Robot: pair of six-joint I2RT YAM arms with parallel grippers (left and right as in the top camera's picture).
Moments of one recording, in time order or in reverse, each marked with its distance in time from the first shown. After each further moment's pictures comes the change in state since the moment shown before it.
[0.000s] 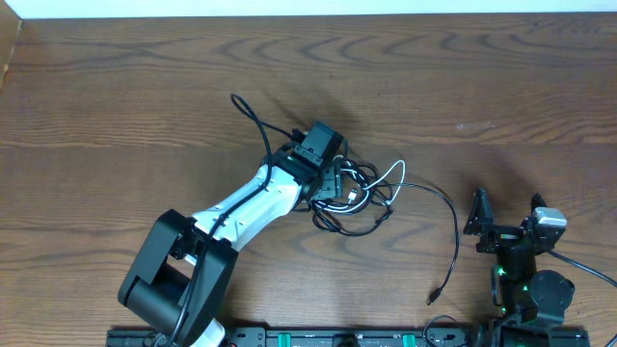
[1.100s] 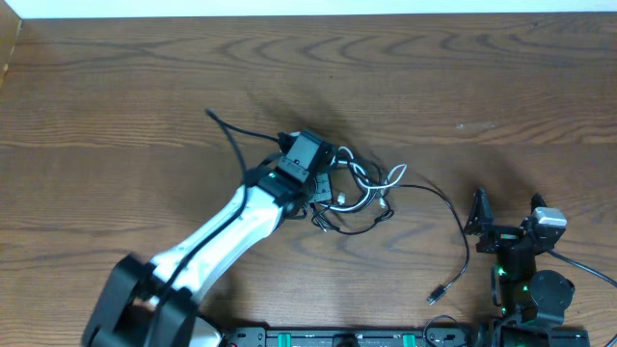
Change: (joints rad) left arm -0.005 -0.184 -0.095 0.029 0.005 -0.104; right arm 0.000 0.000 0.000 0.000 0.000 0.000
